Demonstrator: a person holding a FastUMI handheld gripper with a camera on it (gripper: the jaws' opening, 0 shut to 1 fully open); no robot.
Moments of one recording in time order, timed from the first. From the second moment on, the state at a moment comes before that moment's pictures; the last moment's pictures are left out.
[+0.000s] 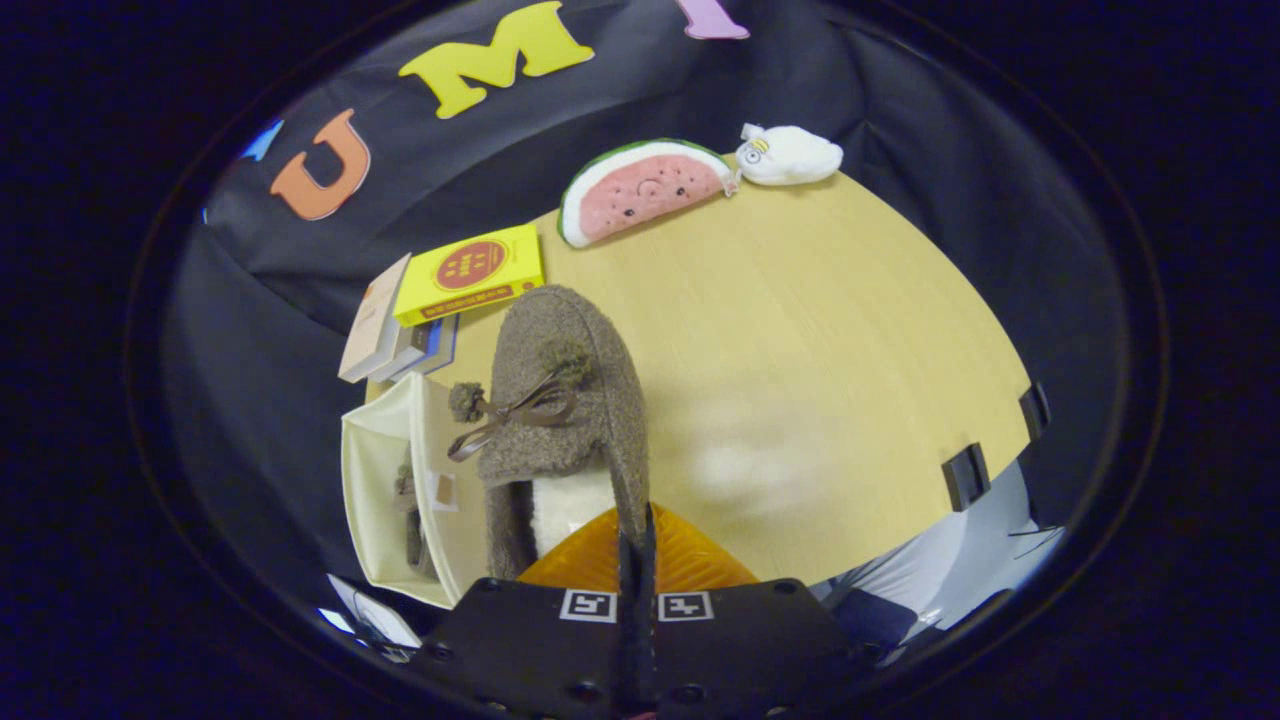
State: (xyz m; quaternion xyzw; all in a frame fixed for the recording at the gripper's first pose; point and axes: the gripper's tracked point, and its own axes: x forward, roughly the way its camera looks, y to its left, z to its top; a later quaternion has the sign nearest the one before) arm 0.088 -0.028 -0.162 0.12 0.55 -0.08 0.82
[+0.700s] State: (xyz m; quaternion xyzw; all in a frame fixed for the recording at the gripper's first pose) arm 0.084 0.157 -0.160 0.05 0.54 0.02 0.84
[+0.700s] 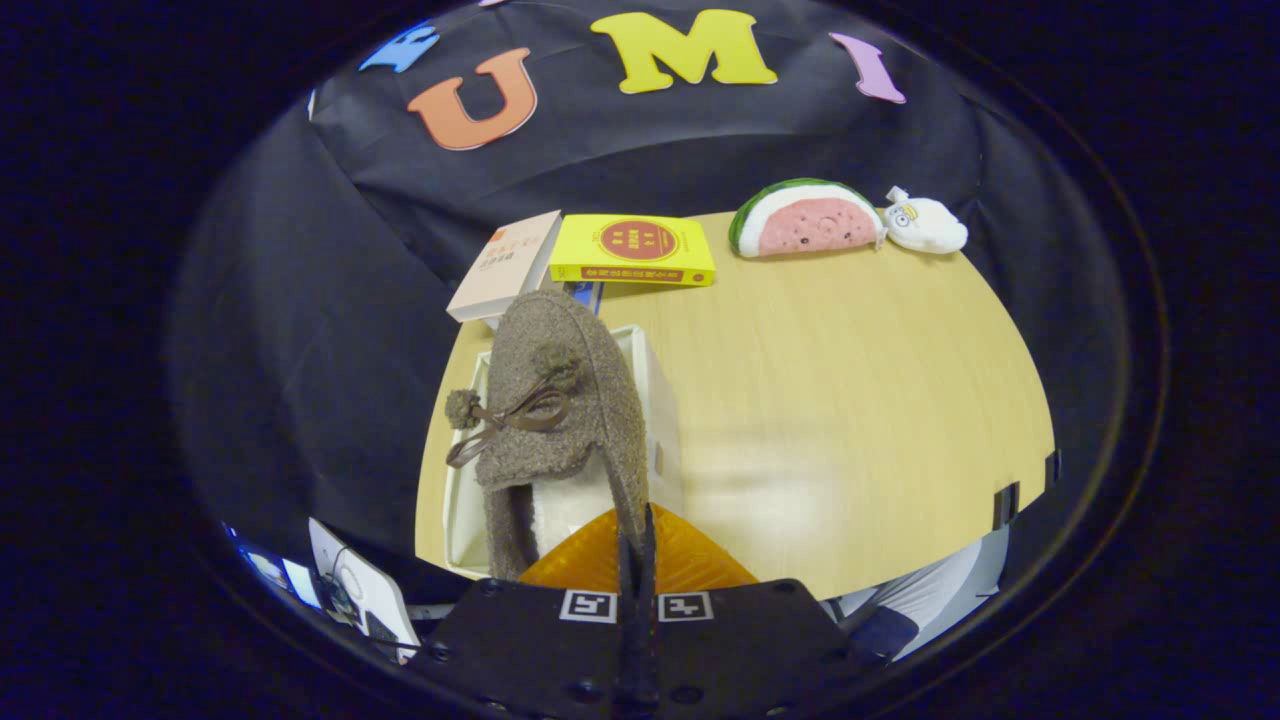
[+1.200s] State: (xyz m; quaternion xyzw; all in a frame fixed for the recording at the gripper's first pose) arm 0.117 0.182 -0.222 0.03 0.50 -0.04 0.86
